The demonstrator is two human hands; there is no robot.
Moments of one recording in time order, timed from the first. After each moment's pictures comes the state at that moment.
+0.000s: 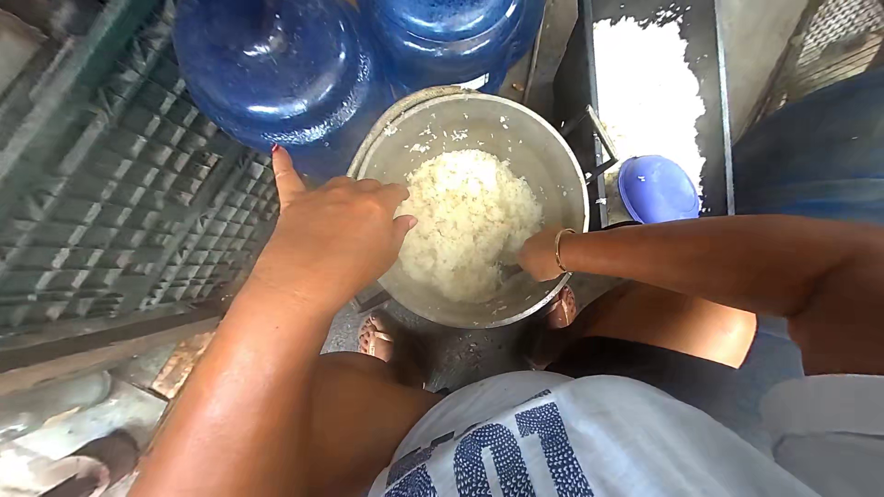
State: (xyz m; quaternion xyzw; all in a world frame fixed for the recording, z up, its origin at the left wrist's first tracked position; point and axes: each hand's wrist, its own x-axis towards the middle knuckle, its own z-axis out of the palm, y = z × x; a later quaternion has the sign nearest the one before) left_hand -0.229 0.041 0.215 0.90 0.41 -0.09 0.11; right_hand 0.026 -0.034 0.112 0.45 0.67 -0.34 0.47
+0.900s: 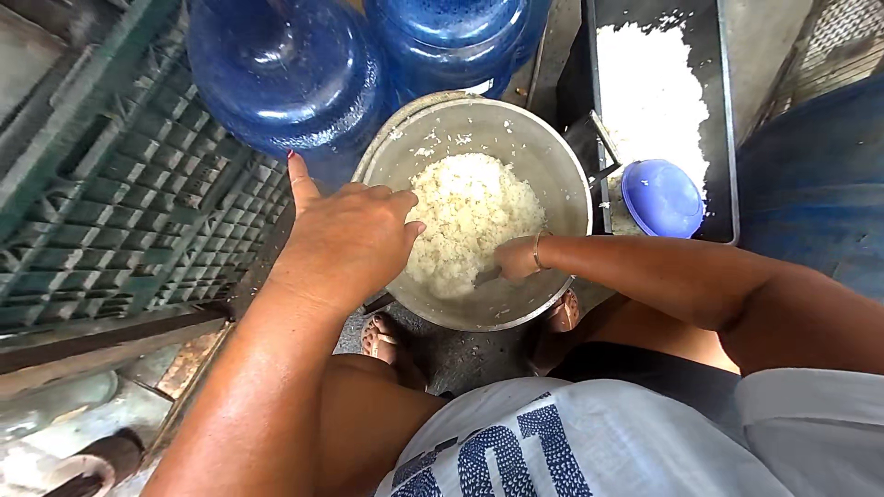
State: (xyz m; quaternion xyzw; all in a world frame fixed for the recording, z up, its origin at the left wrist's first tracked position) left_hand -0.227 0.039 0.213 0.90 0.41 -0.09 0.10; right_hand 0.007 -0.014 0.067 0.49 0.66 -0.45 0.35
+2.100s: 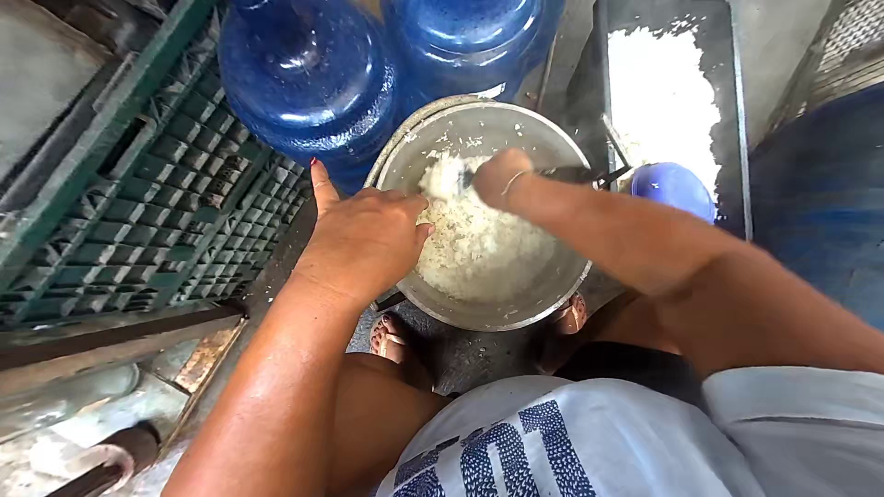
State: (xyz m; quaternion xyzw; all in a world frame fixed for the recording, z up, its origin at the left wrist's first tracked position) left_hand -0.228 0.039 0.210 0.89 0.43 -0.12 0.11; right_hand -0.018 0.066 0.121 0.64 0.70 -0.20 0.26
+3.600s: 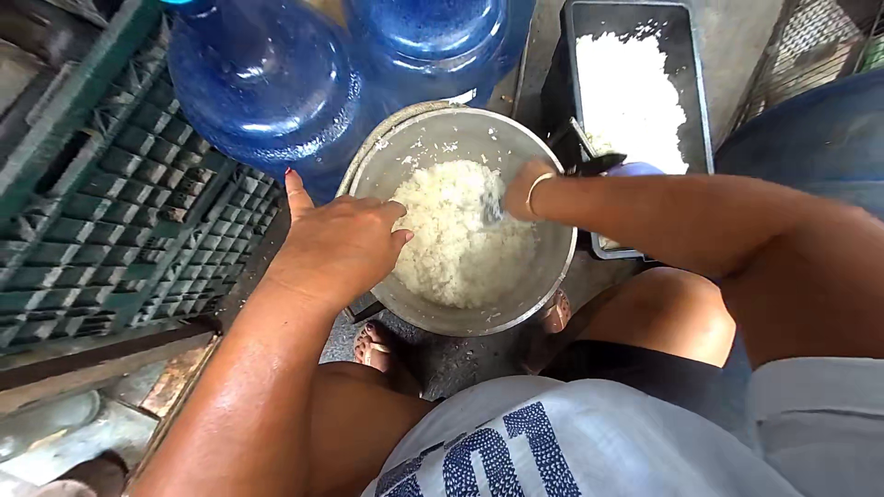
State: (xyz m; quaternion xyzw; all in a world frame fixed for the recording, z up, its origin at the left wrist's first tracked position) left_hand -0.221 0.046 0.204 0.89 0.41 -0.13 0.12; right_hand 0.045 0.040 0.126 0.57 0.67 -0.21 0.42
